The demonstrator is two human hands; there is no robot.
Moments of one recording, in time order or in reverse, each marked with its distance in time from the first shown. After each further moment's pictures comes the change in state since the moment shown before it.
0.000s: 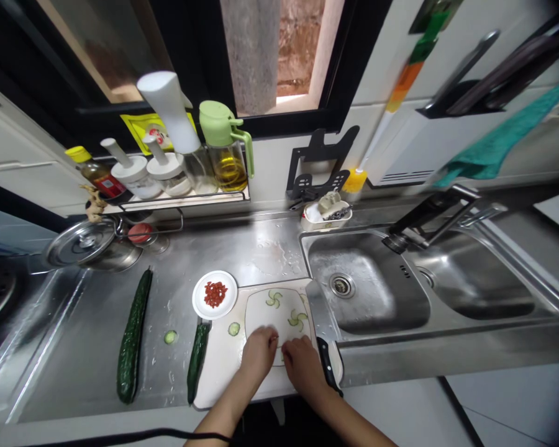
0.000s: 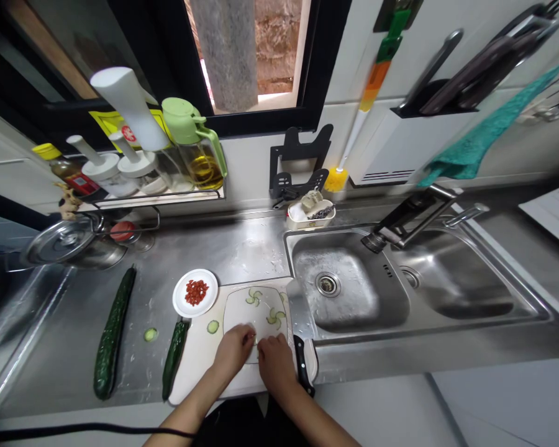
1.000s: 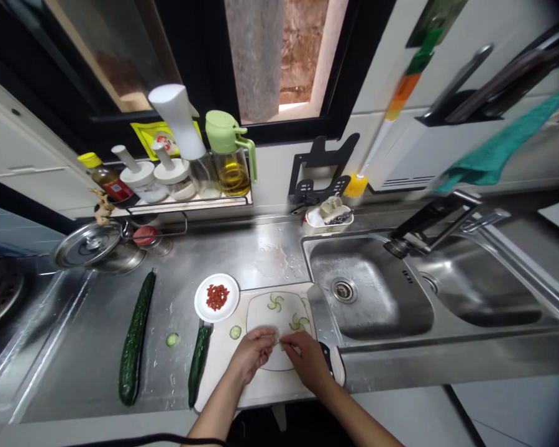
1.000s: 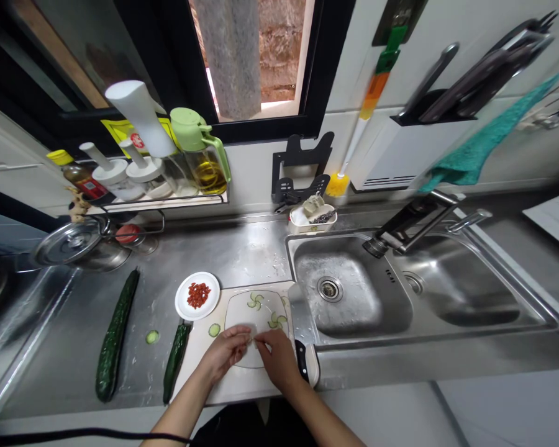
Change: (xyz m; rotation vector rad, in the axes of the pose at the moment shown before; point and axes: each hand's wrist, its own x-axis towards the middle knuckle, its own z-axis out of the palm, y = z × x) left_hand -0.001 -0.005 -0.016 -1.304 -0.134 -0.521; right_hand 0.012 0.003 -0.023 0.540 0.163 -0.048
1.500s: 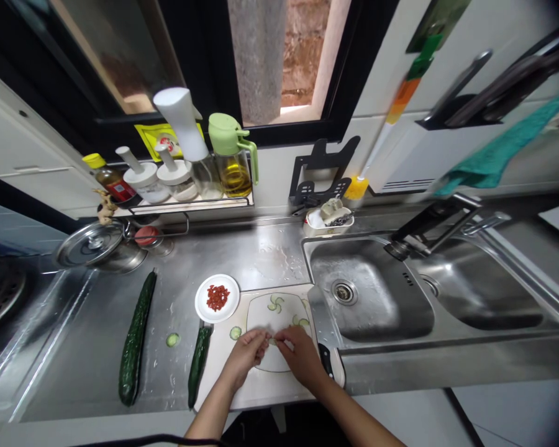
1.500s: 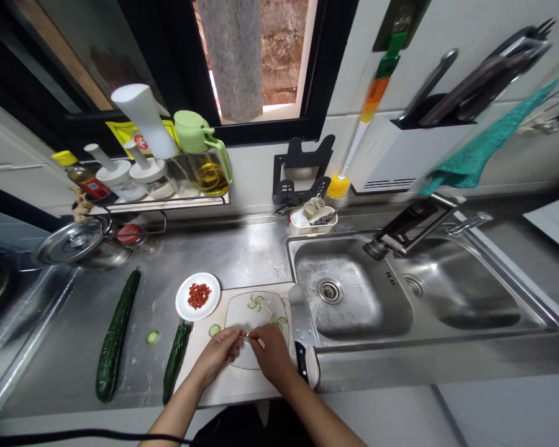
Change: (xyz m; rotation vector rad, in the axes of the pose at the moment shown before) left_hand -0.011 0.007 -0.009 0.213 -0.015 0.138; right_hand 0.012 -0.010 0.006 -0.015 -0.013 -0.080
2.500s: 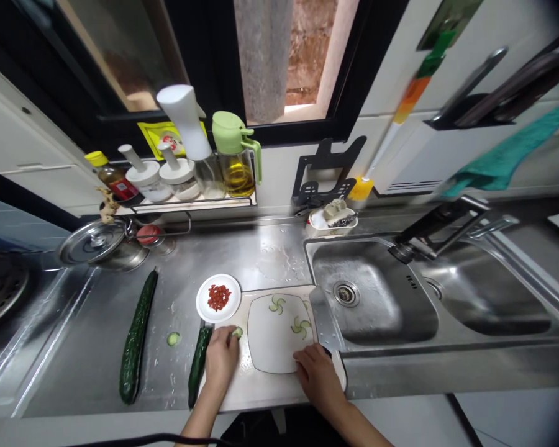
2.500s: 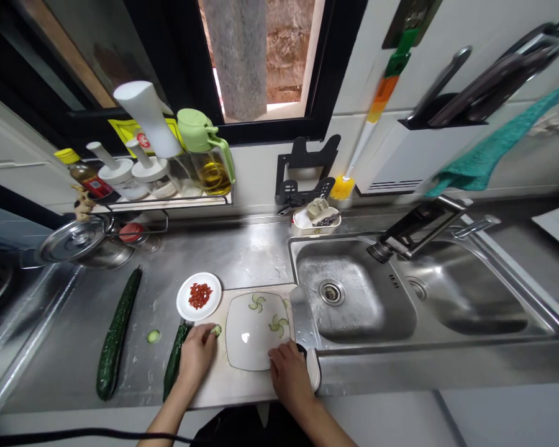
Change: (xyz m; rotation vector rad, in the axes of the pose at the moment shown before) left_hand 0.009 -0.032 -0.066 0.933 0.650 0.578; right_hand -0.041 0.031 -0.010 -0.452 -0.102 -0.048
